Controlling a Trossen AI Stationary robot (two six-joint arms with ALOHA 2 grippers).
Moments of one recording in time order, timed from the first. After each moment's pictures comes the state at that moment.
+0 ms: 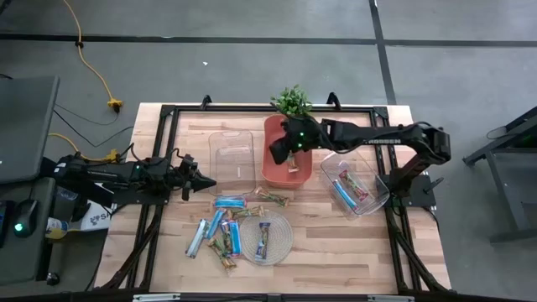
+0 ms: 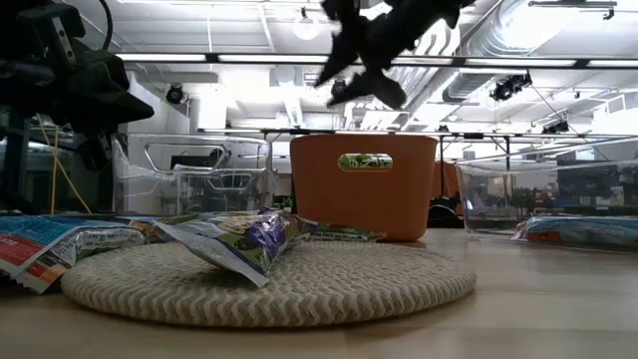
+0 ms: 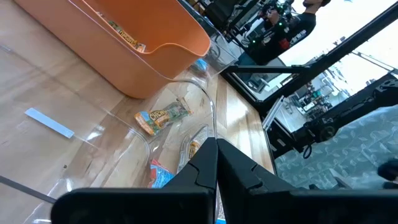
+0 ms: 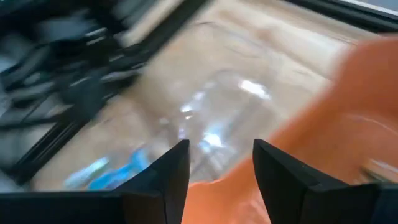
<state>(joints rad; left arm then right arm) -0.07 0.17 0.03 0.00 -0.02 -0.77 -0.18 1.60 1.25 -0.24 0.00 0.62</state>
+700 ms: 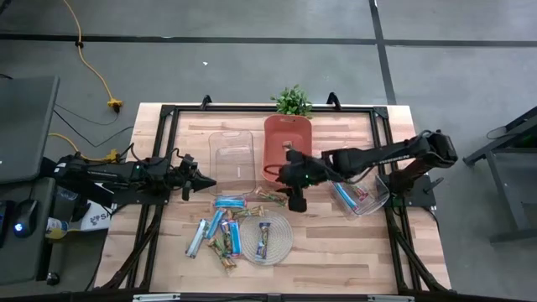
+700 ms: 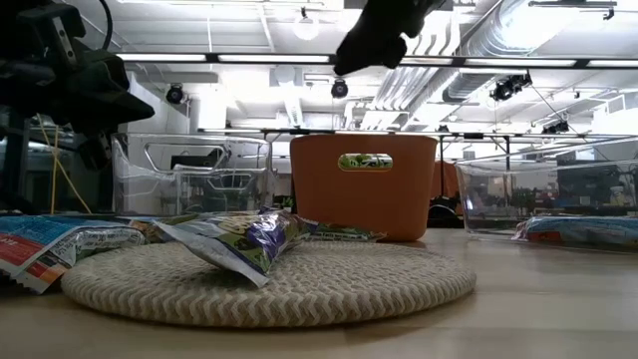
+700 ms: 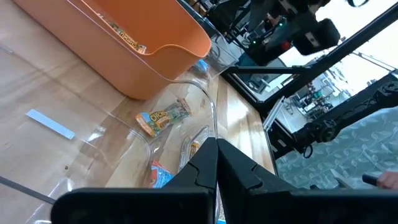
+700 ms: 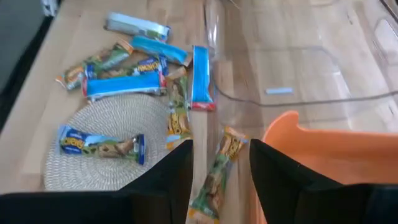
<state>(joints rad) -0.07 0.17 0.03 0.00 -0.02 -0.76 0.13 1.57 1.25 -0.42 0.06 0.10</state>
